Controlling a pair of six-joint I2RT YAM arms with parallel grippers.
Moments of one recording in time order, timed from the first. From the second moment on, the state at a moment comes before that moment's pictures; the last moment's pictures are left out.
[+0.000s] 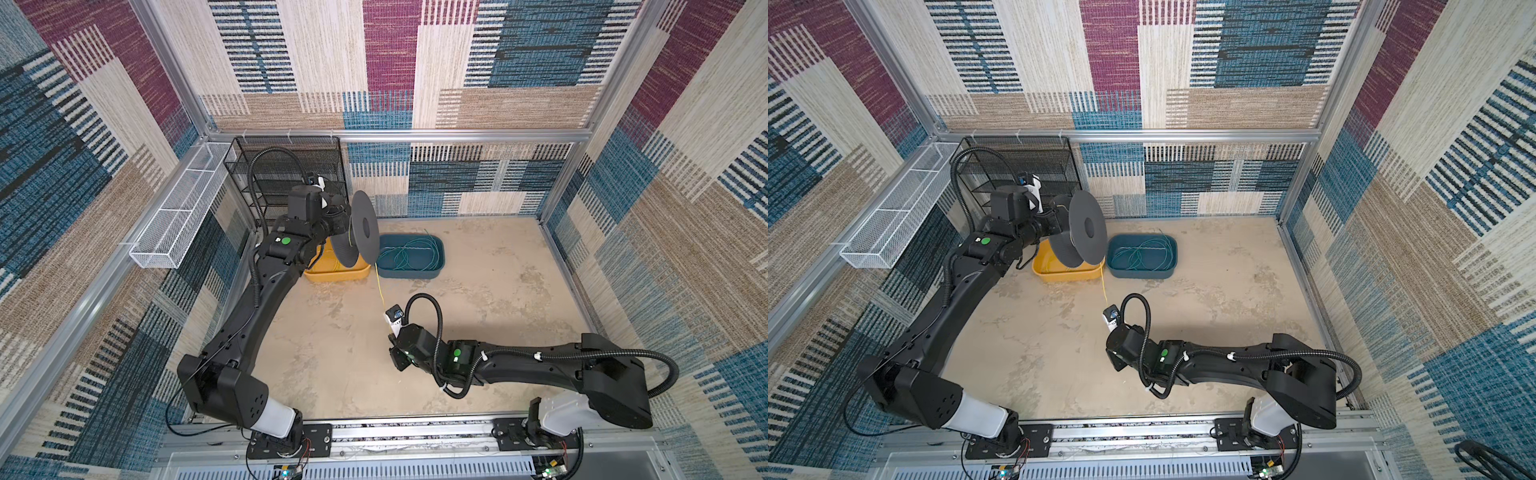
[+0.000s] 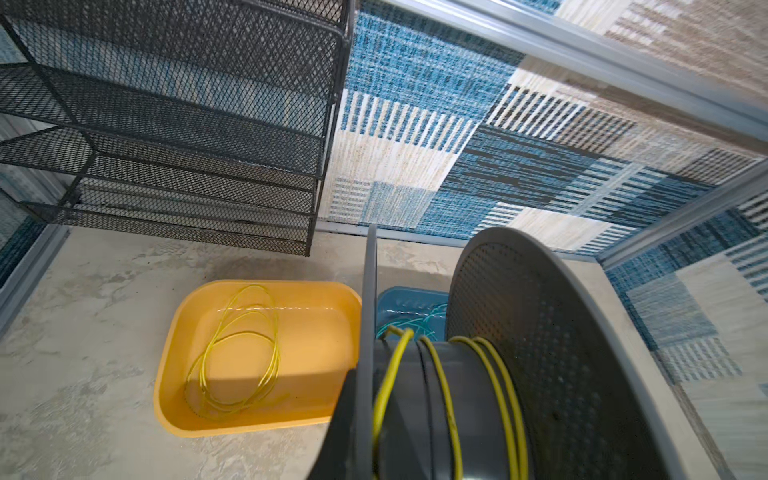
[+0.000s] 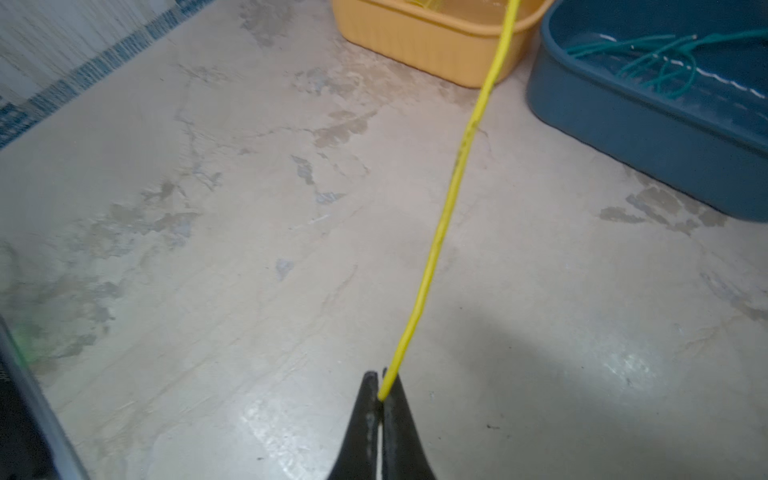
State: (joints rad) left arm -0.29 1.53 1.62 -0.53 -0.13 -0.34; right arm 1.23 1.49 0.86 -0.07 0.38 0.39
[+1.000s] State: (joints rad) left arm -0.43 1.41 1.30 -0.26 -0.28 0.09; right arm 1.30 1.30 1.21 -0.52 0.50 0.11
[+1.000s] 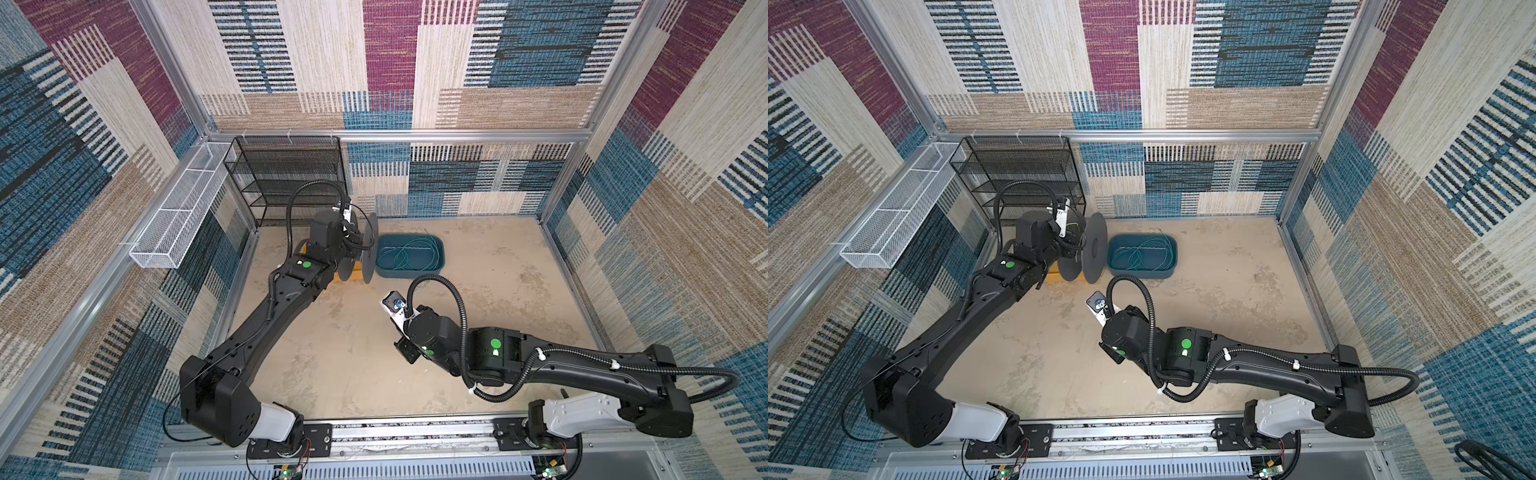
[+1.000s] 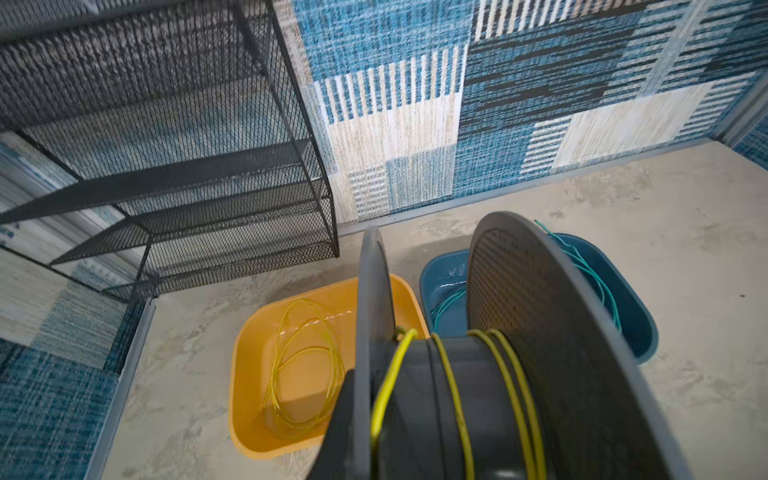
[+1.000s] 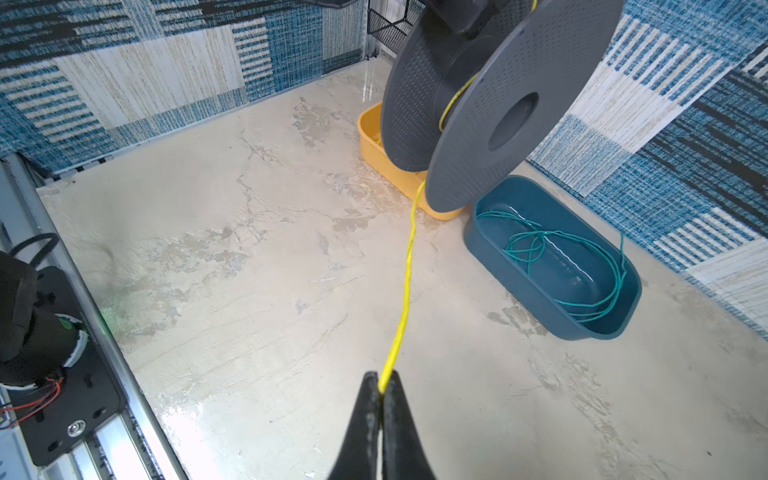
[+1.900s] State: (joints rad) left arm -0.57 1.19 1.01 -0.08 -0.30 0.58; right arm 1.18 1.27 1.24 -0.49 0.46 -0.16
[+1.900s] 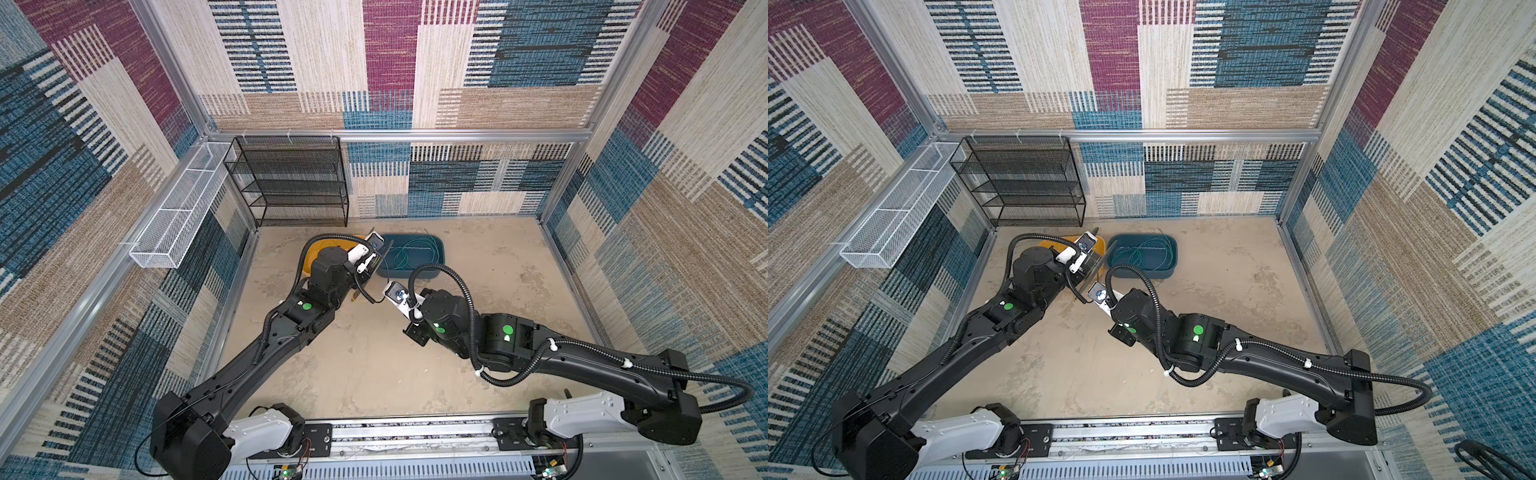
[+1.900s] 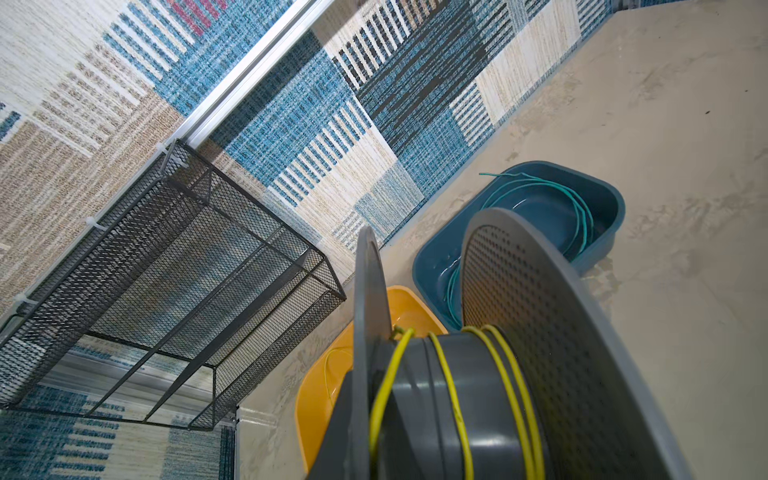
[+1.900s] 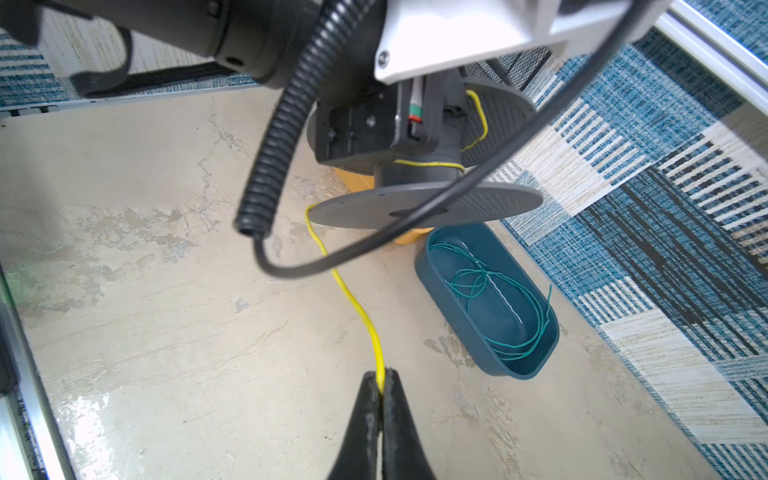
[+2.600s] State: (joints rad) left arm -0.62 1.13 0.96 -0.12 -0.31 0.72; right arm 0.90 1.28 1.27 -0.36 0.31 -0.23
